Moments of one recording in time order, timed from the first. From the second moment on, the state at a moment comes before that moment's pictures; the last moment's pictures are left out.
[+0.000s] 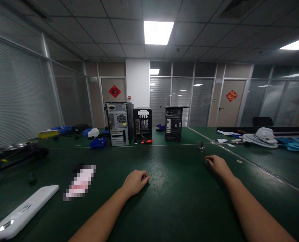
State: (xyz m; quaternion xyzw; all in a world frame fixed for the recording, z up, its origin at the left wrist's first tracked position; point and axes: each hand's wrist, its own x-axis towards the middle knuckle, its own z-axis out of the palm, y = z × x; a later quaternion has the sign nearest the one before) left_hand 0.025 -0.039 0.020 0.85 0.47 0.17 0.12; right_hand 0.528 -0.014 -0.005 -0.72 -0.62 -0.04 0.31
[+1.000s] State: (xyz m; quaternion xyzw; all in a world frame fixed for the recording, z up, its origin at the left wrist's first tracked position) left_hand 0.035 -0.048 0.025 0.87 0.45 0.18 0.14; right_hand 0.381 -0.043 0.033 -0.54 -0.79 0.09 0.28
